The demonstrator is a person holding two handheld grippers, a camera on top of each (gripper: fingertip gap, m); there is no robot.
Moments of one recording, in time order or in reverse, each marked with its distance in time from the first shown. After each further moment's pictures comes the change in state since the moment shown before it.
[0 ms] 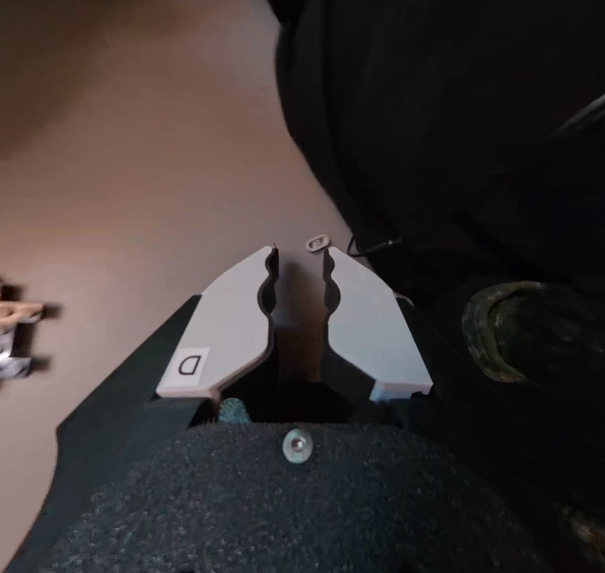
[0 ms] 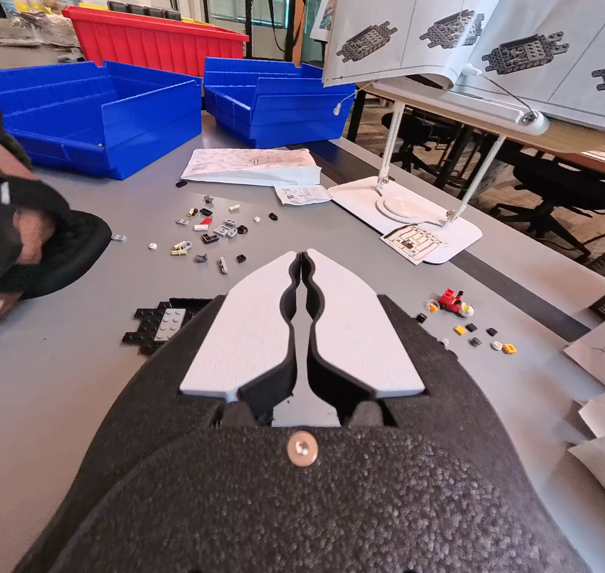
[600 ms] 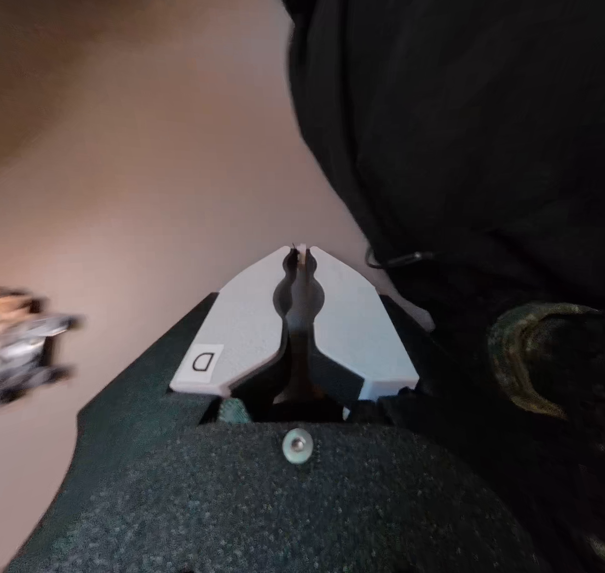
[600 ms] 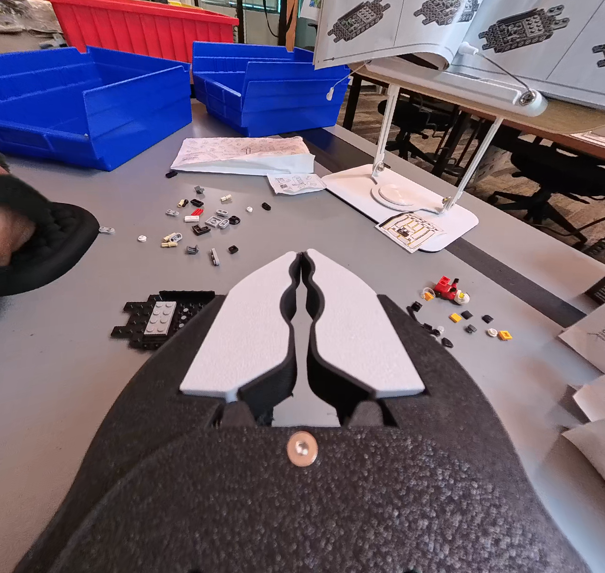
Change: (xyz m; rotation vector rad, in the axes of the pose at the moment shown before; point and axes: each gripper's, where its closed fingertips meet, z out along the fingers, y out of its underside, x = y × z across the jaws) left arm -0.008 -0.005 0.006 -0.019 -0.064 0.023; right arm 0.007 0.008 0.001 -0.031 0.016 0.011
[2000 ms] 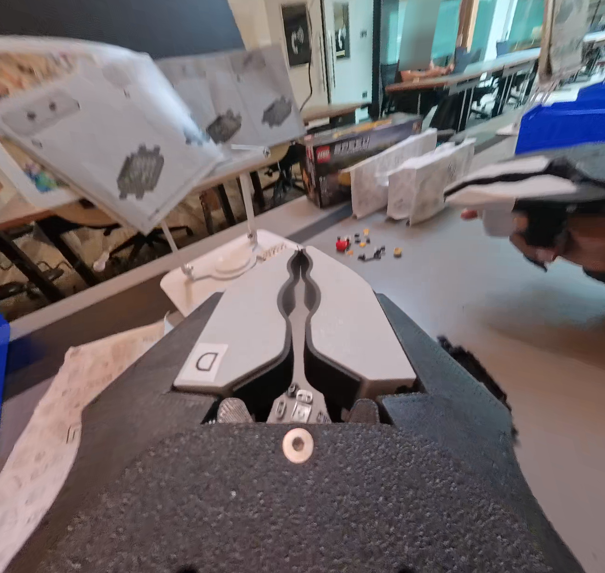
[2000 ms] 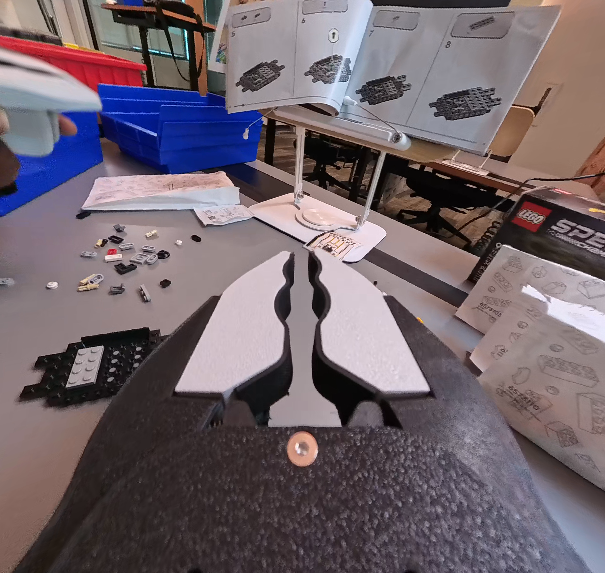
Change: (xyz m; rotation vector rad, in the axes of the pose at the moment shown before) left arm -0.150 0.001 -0.256 0.733 -1.399 -0.323; right arm 0.041 -0.016 -0.019 0.109 0.273 -0.008
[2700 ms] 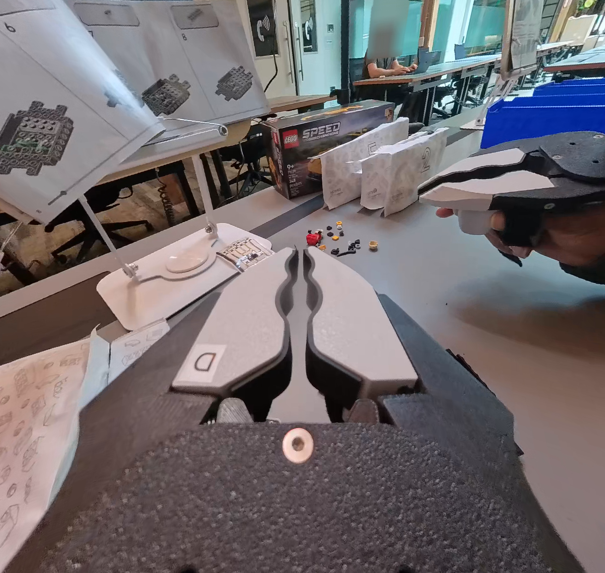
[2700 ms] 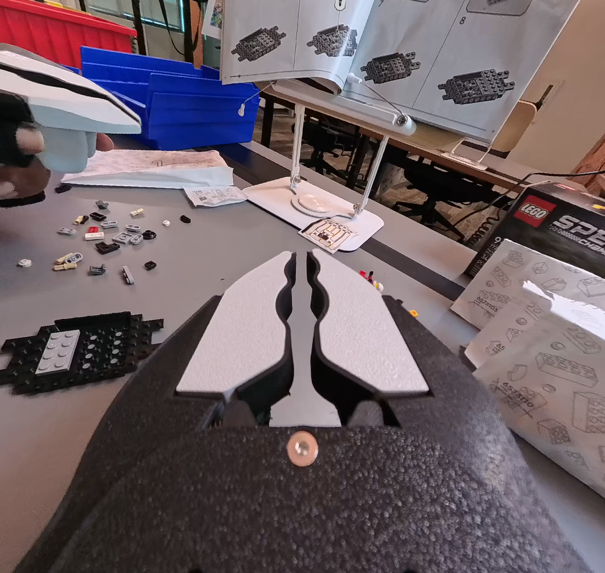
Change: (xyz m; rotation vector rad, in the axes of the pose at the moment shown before) left arm 0.024 0.027 0.037 -0.021 0.103 -0.041; right arm 0.002 0.014 0.006 -0.044 0.002 -0.048
